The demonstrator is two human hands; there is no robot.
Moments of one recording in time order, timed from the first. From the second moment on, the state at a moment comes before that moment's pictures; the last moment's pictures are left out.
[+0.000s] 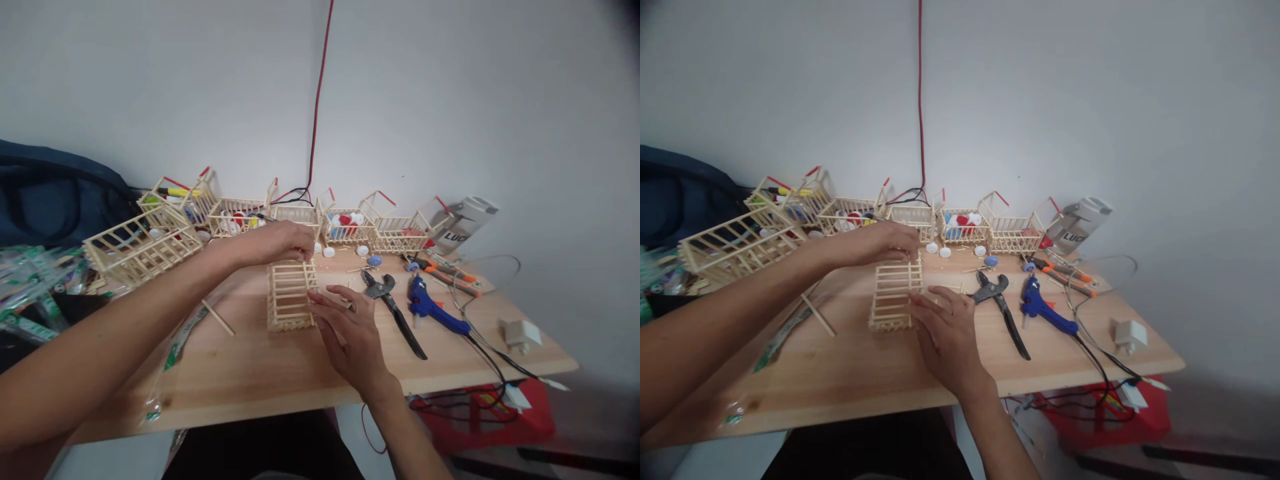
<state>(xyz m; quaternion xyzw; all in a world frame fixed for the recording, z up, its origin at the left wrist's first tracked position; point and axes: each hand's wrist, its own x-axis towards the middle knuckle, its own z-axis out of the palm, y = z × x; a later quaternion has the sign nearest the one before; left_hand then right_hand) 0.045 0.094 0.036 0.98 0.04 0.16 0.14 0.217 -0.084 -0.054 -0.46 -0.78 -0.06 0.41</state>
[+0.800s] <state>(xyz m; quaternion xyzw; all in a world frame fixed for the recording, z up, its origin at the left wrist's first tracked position) 0.036 0.100 0.043 0.99 0.01 0.16 -0.02 0.223 -0.089 -0.045 -0.46 -0.76 -0.04 0.46</state>
